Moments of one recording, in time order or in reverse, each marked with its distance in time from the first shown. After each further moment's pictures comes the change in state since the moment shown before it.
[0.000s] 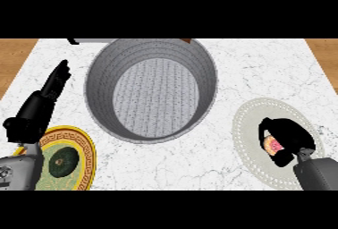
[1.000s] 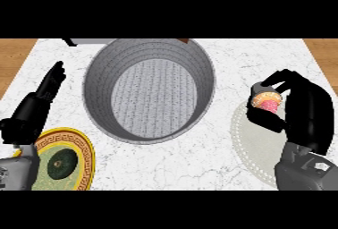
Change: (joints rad) left arm 0.011 0.010 0.022 0.011 0.004 -0.003 -0.014; right arm -0.106 0.365 -0.115 -0.626 0.078 -0.420 0.622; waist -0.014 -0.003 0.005
